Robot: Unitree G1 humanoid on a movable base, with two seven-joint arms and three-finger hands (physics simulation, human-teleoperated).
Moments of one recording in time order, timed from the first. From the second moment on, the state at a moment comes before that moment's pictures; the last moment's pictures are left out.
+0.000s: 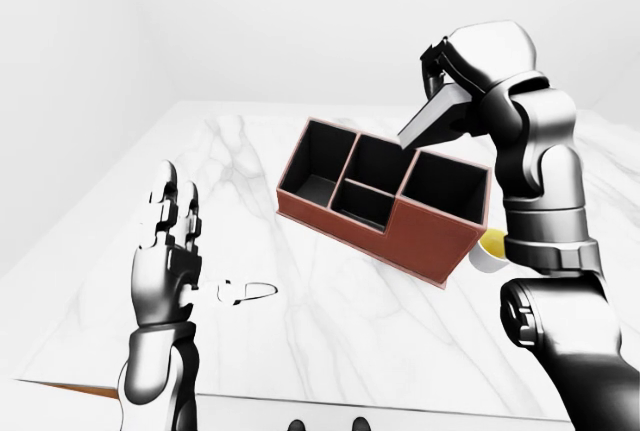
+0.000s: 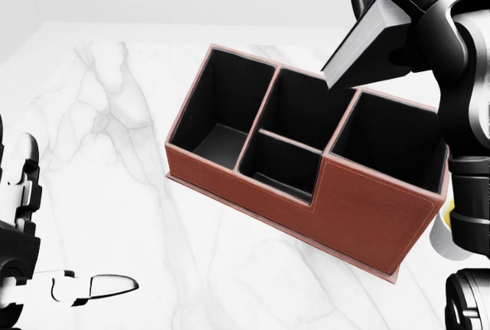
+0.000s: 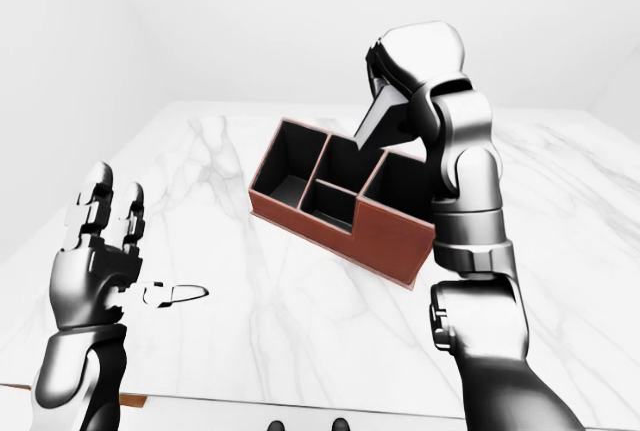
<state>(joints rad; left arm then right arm) 0.19 -0.01 0.15 -0.65 -0.09 0.09 -0.10 -0.99 -0.43 -0.08 0.24 -1.23 -0.09 0.40</state>
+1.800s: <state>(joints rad) 0.22 -0.01 0.15 -0.62 -0.08 0.09 -0.11 -1.00 -0.45 -0.02 0.80 -1.43 -0.09 0.01</state>
